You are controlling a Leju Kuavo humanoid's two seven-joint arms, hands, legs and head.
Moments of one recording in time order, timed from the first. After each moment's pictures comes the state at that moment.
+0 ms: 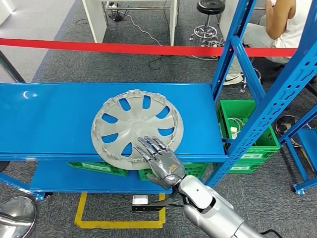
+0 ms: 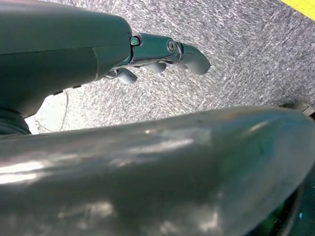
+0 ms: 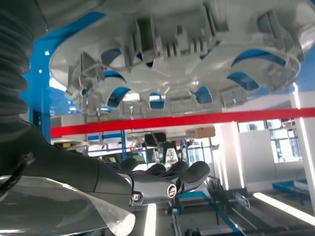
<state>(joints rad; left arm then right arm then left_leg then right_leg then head) -0.06 -0.07 0.29 -0.20 -1.06 0.09 -0.19 -0.37 -0.04 0.95 -1.19 1.08 -0.40 -0.14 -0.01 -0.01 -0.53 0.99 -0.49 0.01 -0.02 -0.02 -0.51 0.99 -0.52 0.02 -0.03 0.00</state>
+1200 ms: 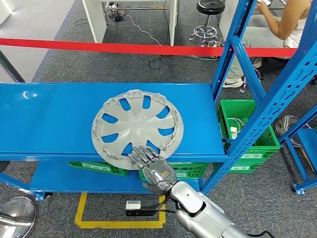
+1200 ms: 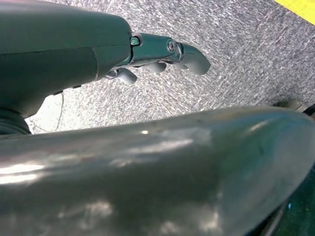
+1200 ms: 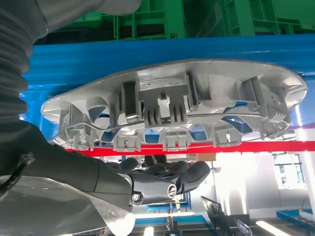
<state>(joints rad) -0.06 -0.07 0.29 -0.20 -1.06 0.08 -0.21 -0.37 0.05 0.97 -1.00 1.09 -0.44 -0.15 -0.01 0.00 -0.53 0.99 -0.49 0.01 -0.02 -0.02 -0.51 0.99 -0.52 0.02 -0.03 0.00</state>
